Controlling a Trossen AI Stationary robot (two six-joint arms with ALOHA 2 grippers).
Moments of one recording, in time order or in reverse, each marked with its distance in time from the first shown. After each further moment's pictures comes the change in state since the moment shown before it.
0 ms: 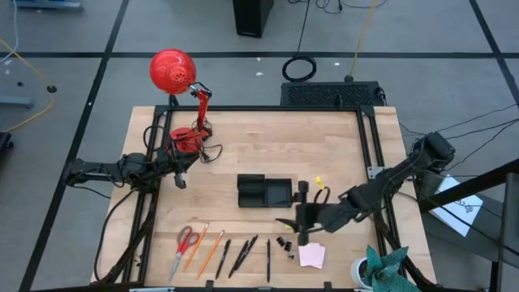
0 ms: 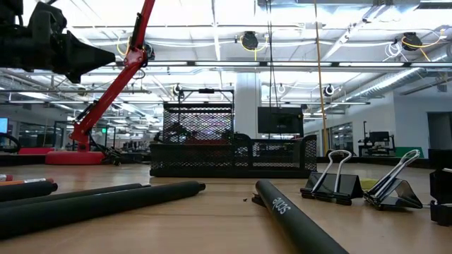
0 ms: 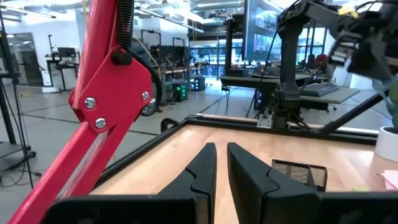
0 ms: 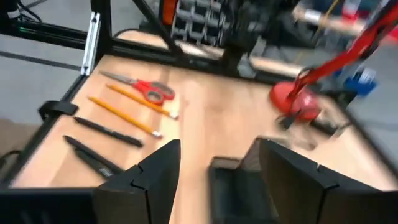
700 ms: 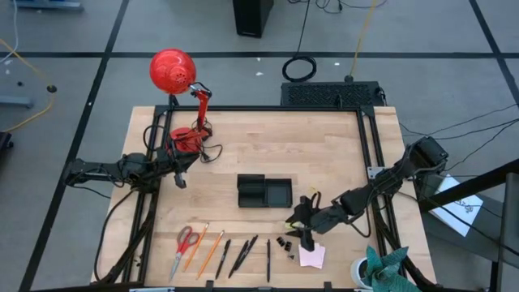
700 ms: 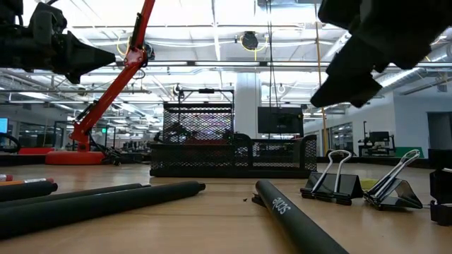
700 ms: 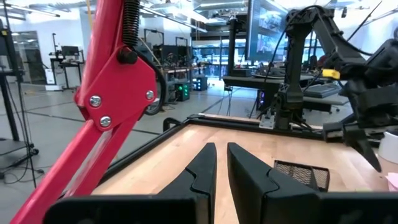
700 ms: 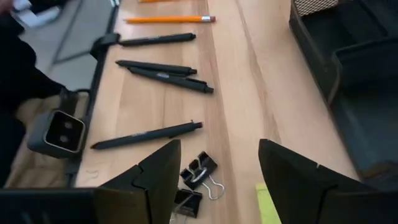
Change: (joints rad) left arm 0.000 0.000 0.000 0.000 -0.016 -0.001; right arm -0.028 0.077 -0.304 0.214 -0.335 0.556
